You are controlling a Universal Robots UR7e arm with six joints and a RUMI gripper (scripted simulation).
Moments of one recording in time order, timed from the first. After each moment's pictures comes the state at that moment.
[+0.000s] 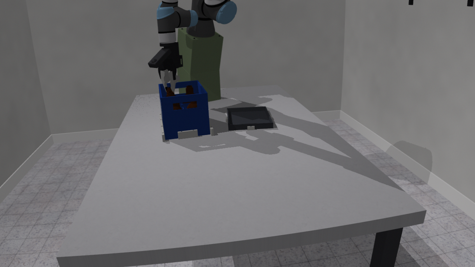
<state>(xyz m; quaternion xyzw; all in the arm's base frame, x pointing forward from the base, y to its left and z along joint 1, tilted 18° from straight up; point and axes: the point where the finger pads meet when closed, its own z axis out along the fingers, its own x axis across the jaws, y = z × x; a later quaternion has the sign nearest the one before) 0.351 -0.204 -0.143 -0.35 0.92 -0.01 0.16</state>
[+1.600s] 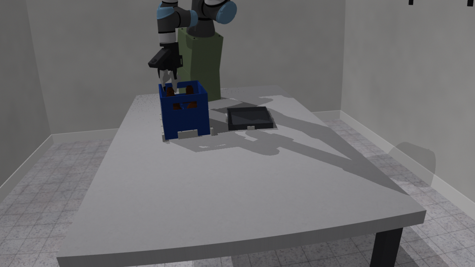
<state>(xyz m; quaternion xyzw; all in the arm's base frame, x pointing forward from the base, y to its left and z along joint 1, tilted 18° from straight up) 0.351 -0.204 -0.143 -0.35 0.92 -0.01 0.16</state>
